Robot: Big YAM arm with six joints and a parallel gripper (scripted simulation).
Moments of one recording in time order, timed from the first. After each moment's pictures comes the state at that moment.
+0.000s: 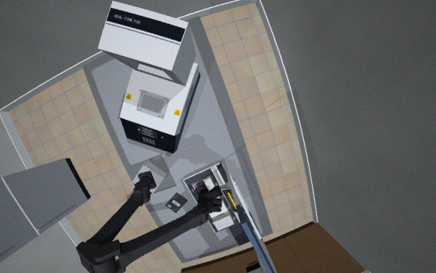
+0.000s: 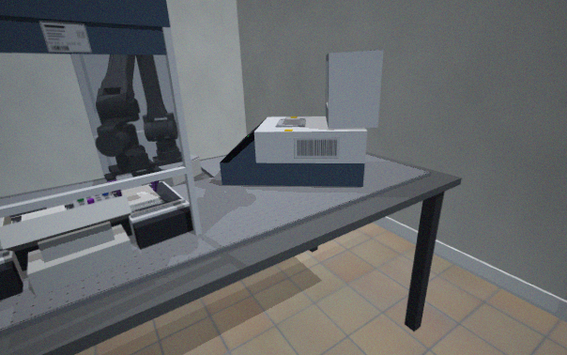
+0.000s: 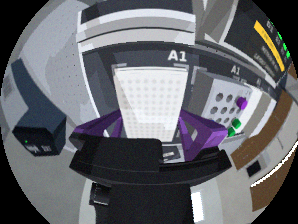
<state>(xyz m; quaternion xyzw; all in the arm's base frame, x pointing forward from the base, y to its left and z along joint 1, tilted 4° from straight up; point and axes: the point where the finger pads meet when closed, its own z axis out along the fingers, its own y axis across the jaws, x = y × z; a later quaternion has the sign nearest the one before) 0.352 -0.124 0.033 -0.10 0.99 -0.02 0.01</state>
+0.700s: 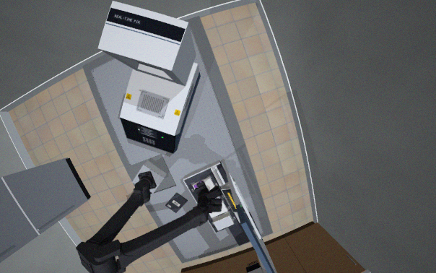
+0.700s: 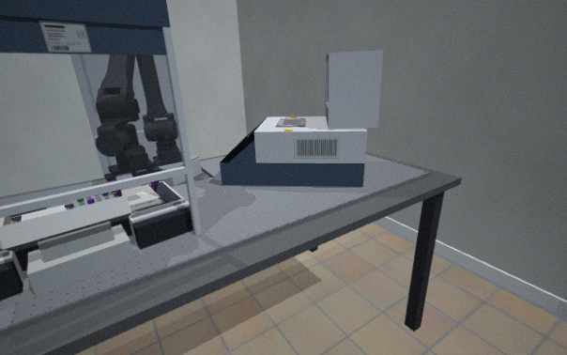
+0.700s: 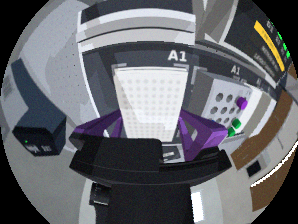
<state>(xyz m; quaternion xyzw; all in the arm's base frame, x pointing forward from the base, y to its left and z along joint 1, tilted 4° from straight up) 0.352 -0.124 0.033 -0.10 0.99 -0.02 0.01</state>
